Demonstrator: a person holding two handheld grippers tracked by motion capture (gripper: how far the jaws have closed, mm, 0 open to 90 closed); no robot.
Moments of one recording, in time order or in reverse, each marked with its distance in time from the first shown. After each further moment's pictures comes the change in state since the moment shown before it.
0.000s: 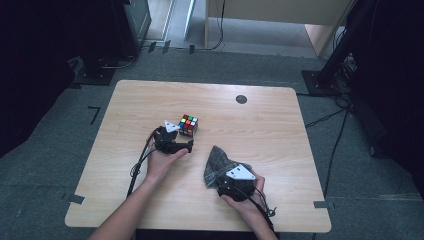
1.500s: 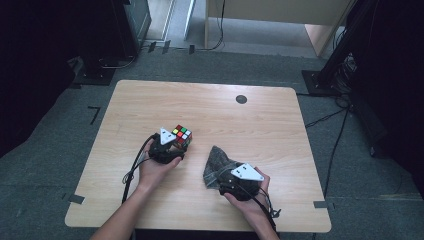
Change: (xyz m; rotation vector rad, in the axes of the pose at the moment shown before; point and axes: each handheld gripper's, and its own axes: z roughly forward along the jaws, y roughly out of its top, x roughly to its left) left arm 0.000 -0.028 -0.051 -0.046 -0.071 0.166; right arm -0.002 0.019 -0.031 -0.102 0.021 0.041
